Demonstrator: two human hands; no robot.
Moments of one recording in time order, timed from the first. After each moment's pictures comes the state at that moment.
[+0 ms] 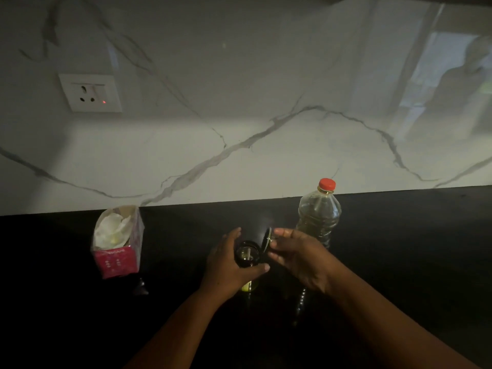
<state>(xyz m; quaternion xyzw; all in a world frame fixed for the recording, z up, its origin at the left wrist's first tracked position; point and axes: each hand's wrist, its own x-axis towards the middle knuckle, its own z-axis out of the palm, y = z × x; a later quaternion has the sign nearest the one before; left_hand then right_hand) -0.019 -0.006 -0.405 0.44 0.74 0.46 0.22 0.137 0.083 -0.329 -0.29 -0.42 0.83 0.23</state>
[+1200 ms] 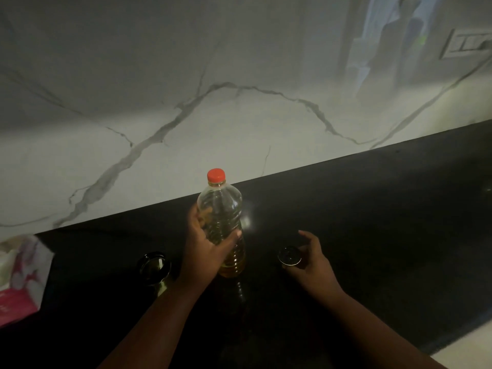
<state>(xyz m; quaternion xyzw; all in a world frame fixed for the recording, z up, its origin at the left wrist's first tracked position) 0.094 0.096 -0.379 0.45 0.65 0.58 0.20 0.311 0.178 -0.438 -0.49 -0.70 0.42 0.30</state>
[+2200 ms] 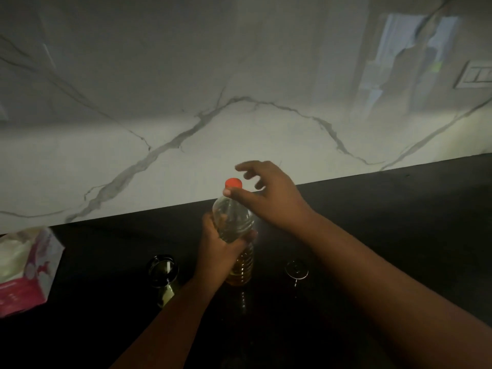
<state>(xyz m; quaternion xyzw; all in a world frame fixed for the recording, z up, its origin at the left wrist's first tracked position) 0.104 0.108 -0.365 0.38 0.66 0.60 0.24 0.216 0.172 -0.246 -0.28 -0.86 0.26 0.34</state>
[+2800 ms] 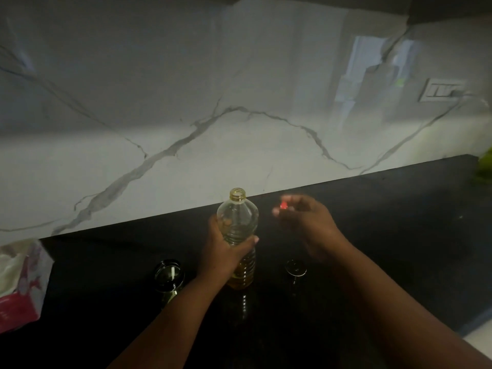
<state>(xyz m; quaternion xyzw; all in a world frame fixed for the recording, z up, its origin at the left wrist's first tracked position) 0.091 0.098 -0.362 0.45 0.66 0.56 0.23 0.254 0.158 -0.282 -0.40 -0.55 0.60 0.43</state>
